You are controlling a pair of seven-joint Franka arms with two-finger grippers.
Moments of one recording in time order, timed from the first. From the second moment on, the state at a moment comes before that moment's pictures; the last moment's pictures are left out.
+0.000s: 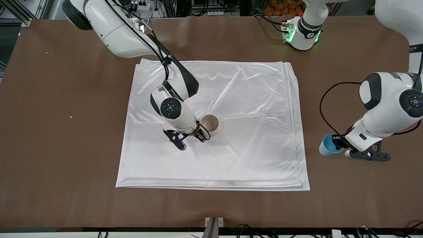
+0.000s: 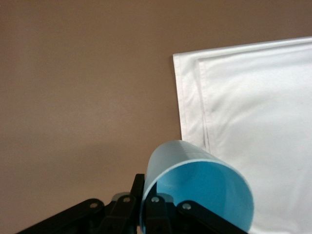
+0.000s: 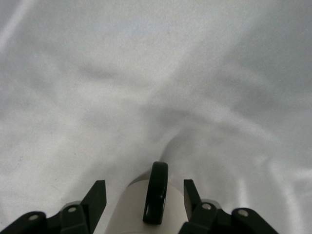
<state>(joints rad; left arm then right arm) 0.02 0.38 -0.09 -1.69 0.05 2.19 0.06 0.46 0.79 0.19 -1.41 0.01 2.26 1.40</state>
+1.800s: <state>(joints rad) -0.41 0.36 -0.22 -1.57 0.05 2.00 -0.73 0.01 0.46 0.19 -1.83 -0.05 2.15 0.42</state>
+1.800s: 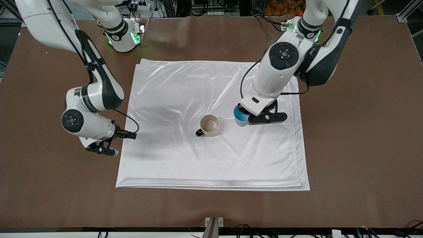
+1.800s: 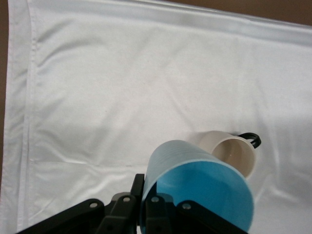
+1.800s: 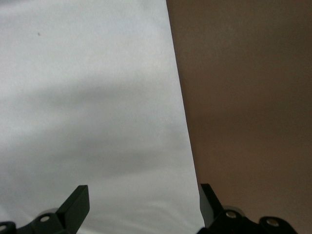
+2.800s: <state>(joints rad) -0.62 0.58 -0.21 -1.54 0.11 2.21 -0.97 -0.02 0.09 0.18 -1.81 -0.05 1.74 0.28</state>
